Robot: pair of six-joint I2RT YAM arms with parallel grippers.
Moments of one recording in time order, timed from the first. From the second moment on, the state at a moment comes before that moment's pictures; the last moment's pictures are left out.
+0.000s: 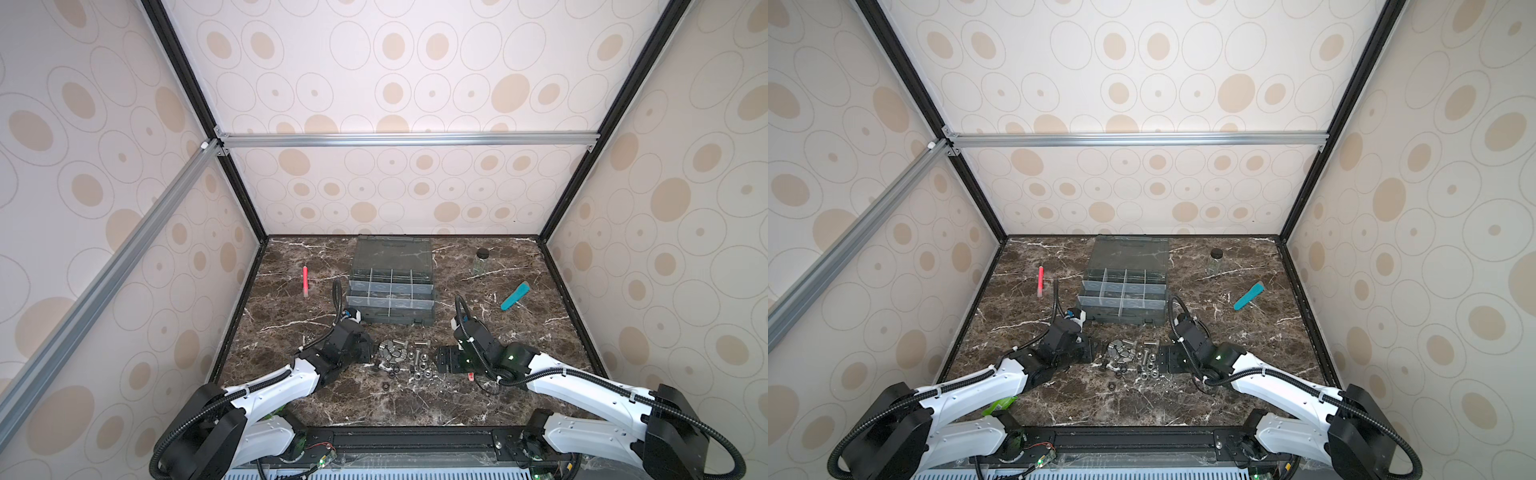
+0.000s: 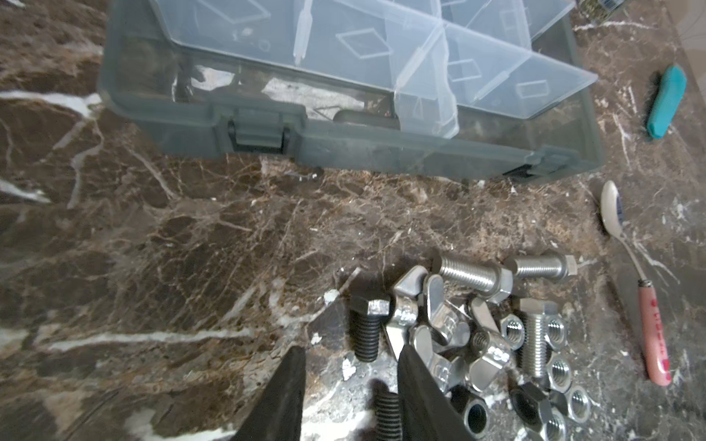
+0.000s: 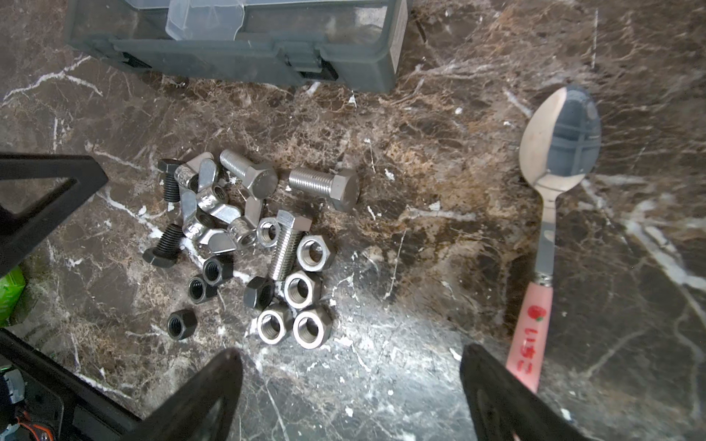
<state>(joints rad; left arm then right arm) -0.66 1.18 0.44 -0.08 -0.09 -0.63 0.83 1.11 0.62 -0.47 0.07 0.72</state>
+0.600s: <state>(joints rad) -0.71 1.31 0.49 -0.11 -0.10 -0.62 0.84 1.10 0.58 -0.46 0.07 0.76</state>
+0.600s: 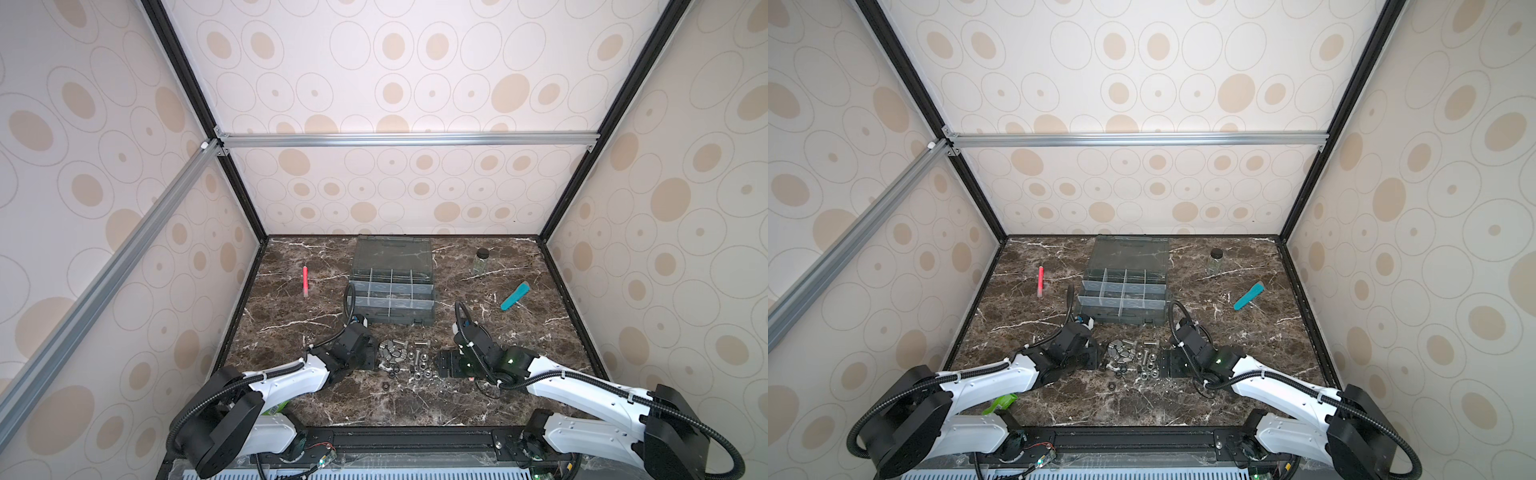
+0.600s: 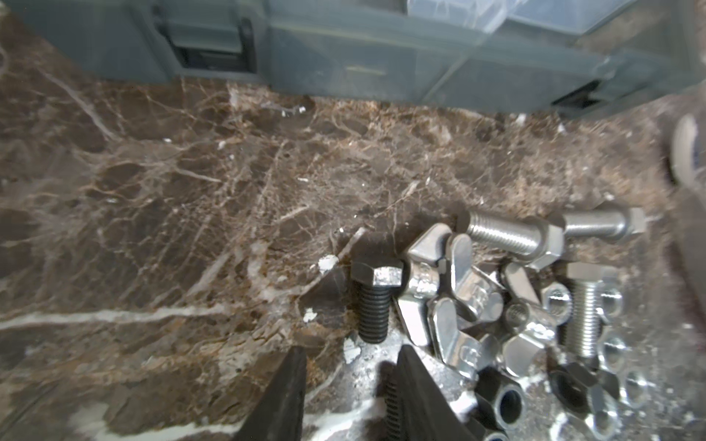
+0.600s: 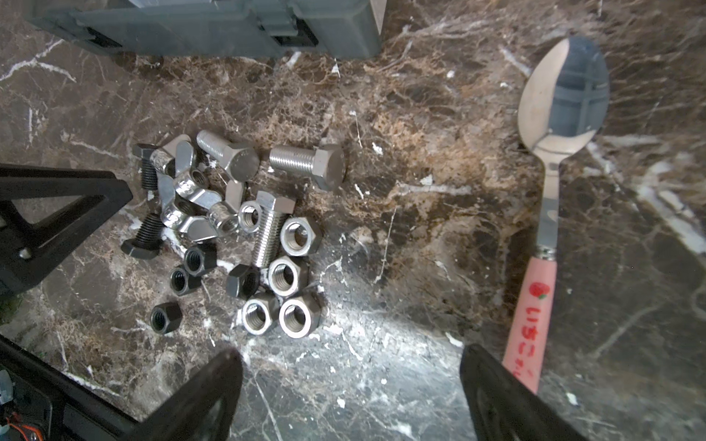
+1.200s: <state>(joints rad) -0.73 1.43 0.56 -0.13 -0.15 -0.59 0.84 1.10 0.58 -0.46 0.08 0.76</state>
